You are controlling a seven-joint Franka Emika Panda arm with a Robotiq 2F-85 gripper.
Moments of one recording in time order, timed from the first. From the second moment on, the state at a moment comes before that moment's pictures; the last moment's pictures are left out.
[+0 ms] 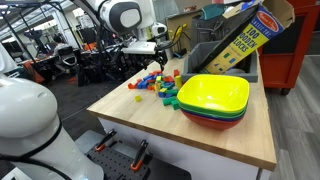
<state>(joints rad) 0.10 -0.21 -0.27 -2.56 0.21 2.54 -0.43</state>
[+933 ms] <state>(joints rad) -0.01 -0.09 -0.11 -2.52 0.13 2.42 -0.19</state>
